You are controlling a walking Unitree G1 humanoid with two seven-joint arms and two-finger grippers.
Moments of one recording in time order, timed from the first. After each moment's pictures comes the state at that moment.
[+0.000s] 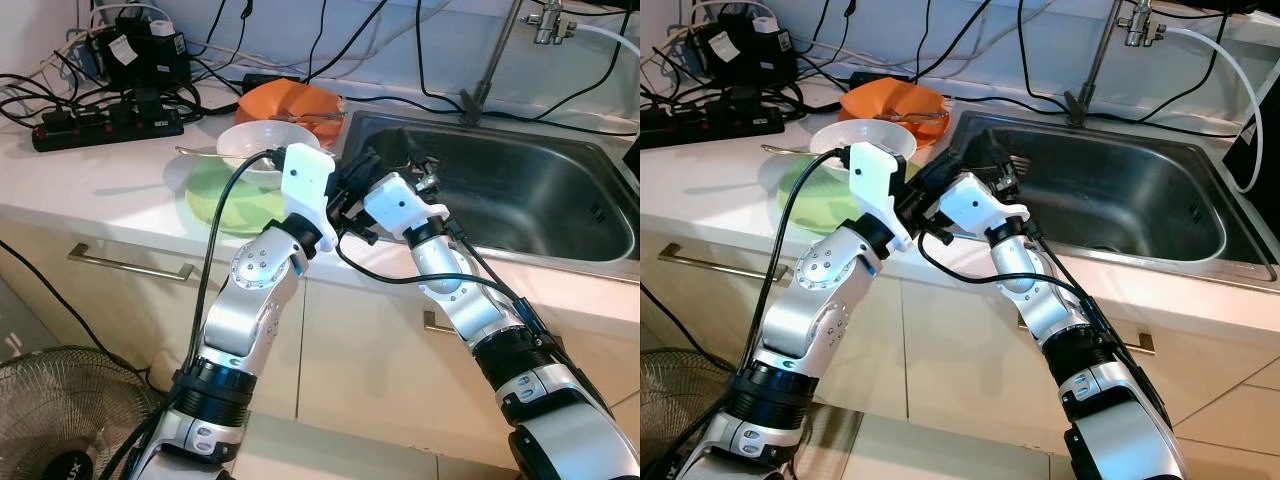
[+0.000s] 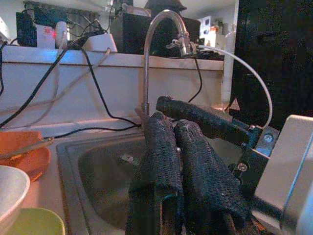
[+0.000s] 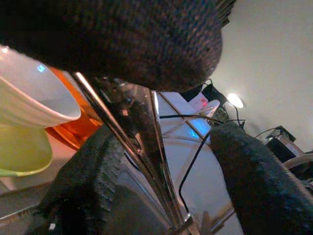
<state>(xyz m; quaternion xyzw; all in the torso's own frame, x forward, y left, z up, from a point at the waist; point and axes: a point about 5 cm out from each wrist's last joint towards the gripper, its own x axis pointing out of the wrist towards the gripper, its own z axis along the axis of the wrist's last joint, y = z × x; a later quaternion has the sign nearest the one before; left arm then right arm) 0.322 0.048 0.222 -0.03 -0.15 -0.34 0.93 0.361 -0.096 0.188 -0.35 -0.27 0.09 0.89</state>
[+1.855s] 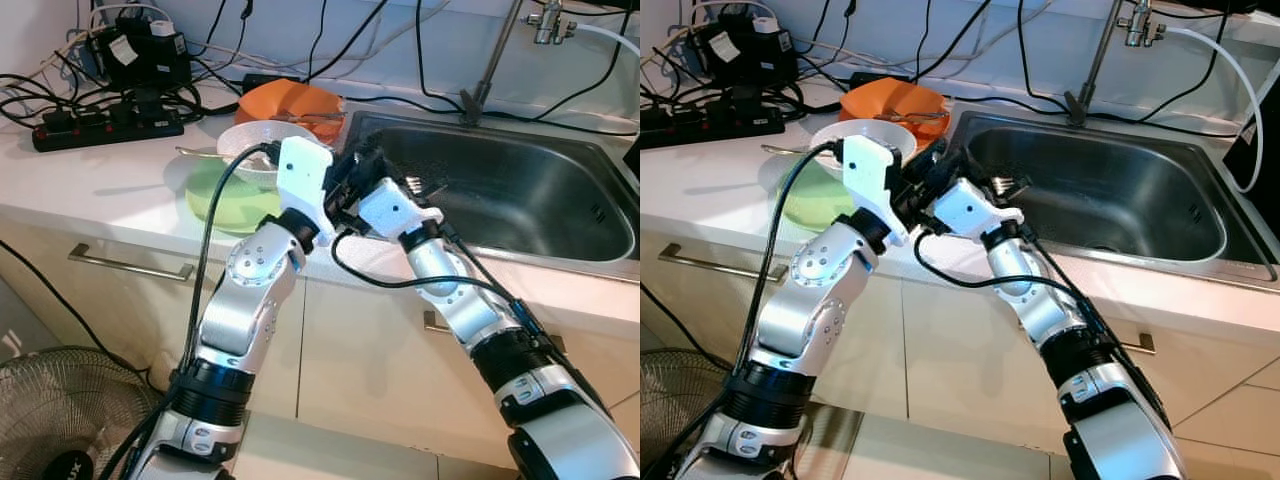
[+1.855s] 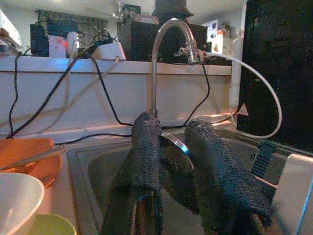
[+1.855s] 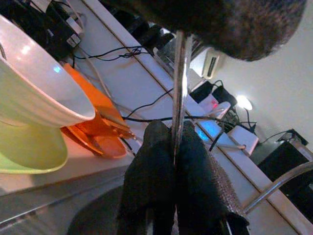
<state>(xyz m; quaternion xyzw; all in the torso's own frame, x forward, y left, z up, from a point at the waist) 0.322 0.053 0.229 -0.03 -0.16 -0.32 0.93 0.360 -0.091 0.184 -0.35 -0.26 0.11 0.89</state>
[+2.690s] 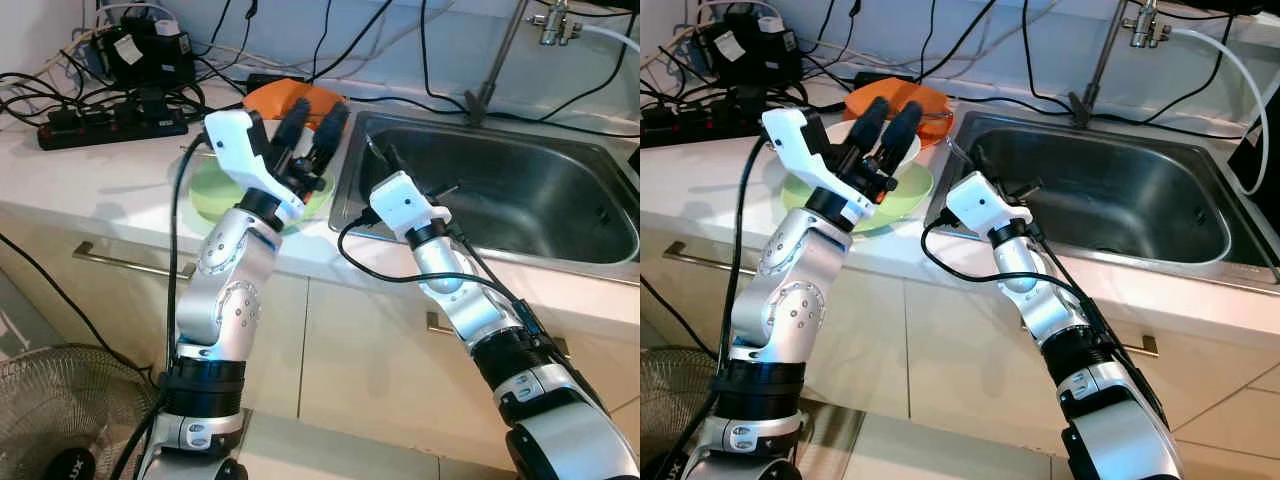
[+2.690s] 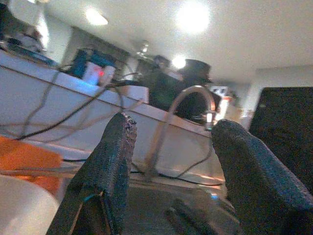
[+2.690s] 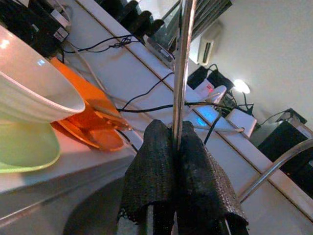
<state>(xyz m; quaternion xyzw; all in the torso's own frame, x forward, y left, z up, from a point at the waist) 0.322 0.078 0.254 -0.21 -0.20 -0.30 0.91 0.364 -0.100 0.182 -0.32 -0.24 0.09 0.91</state>
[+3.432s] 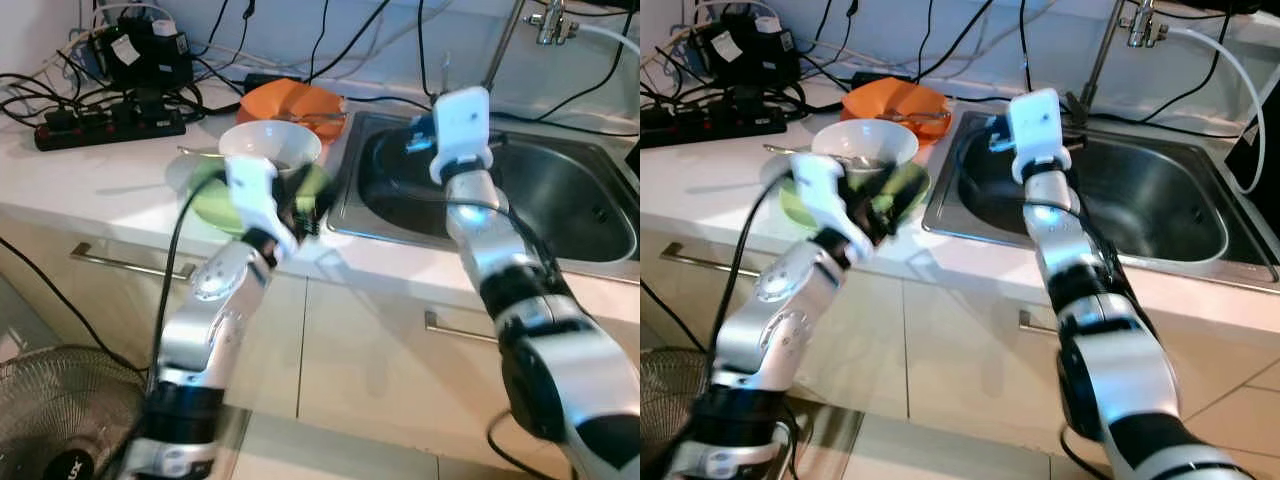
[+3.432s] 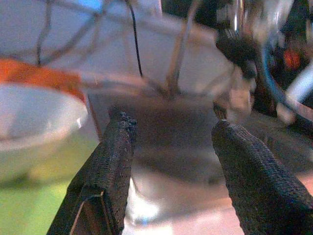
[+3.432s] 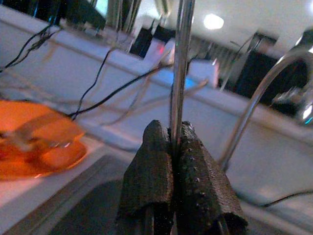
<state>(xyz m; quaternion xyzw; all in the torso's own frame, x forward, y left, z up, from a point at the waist) 0.317 0.087 0.198 -0.09 -0.05 -0.29 0.95 0.408 -0.133 0.233 -0.13 -0.17 0.01 0.98</state>
